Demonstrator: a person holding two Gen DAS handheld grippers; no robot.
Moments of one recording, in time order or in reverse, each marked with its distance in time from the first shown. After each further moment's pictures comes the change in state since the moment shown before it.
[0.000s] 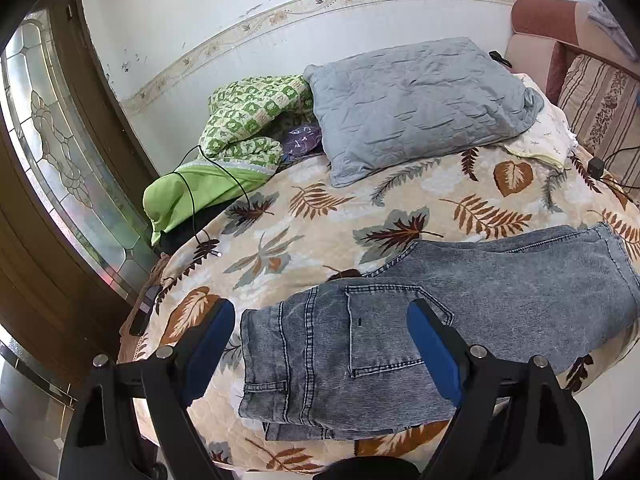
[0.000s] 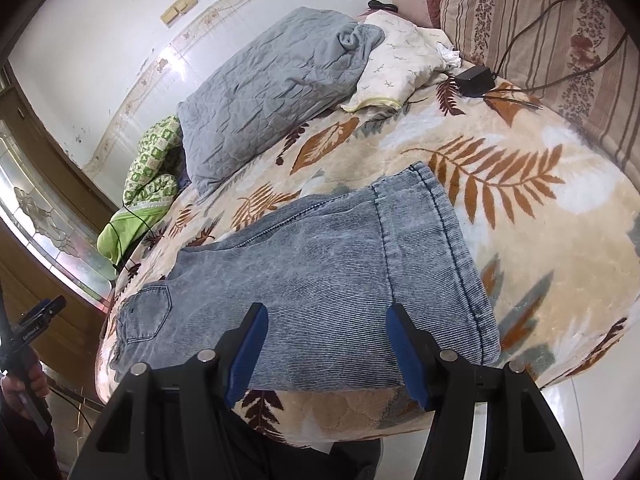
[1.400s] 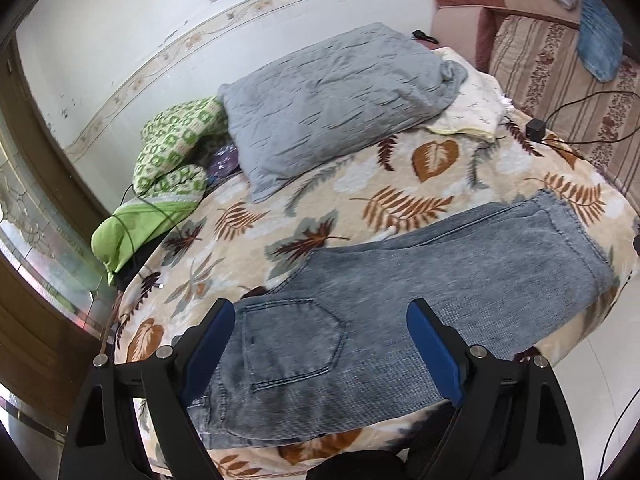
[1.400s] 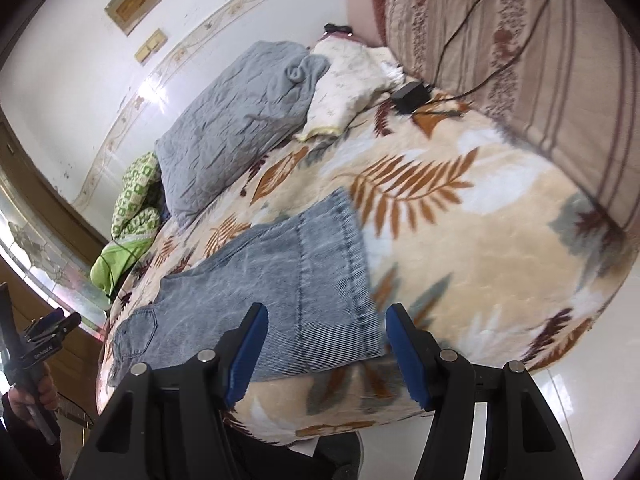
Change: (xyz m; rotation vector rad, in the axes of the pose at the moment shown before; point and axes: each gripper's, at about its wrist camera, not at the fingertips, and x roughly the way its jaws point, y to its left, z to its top) left arm -0.019 -0.120 0.017 0.180 0.000 -0.121; right arm -0.061 -0.074 0.001 0.101 -0.089 -0.035
